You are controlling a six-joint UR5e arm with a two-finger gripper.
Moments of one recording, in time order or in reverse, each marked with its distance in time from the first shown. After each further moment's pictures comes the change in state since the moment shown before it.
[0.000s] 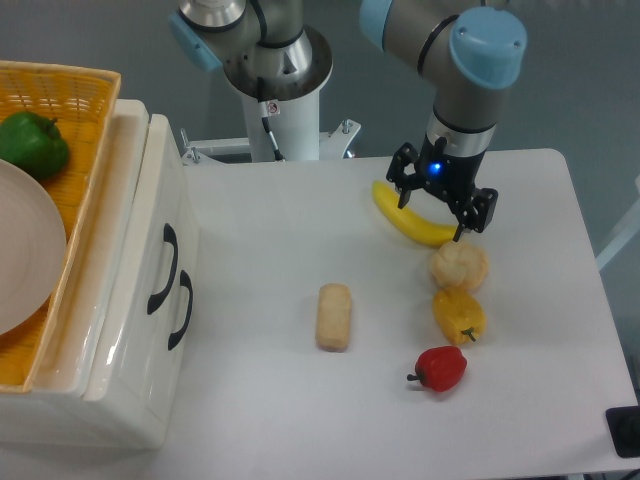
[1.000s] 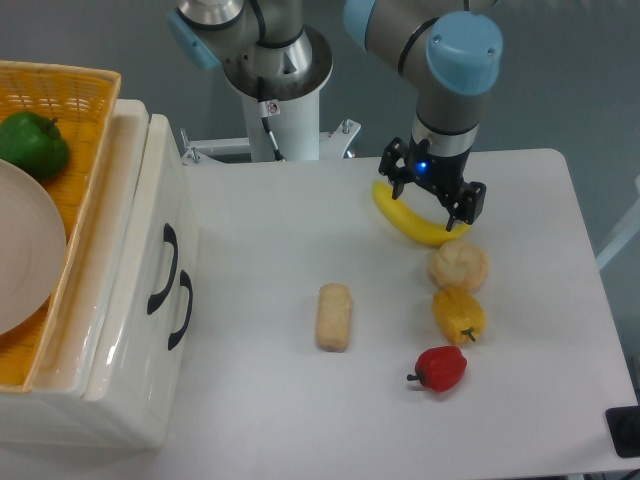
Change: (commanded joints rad) arm -0.026 0.031 -0.051 -0.026 0.077 -0.170
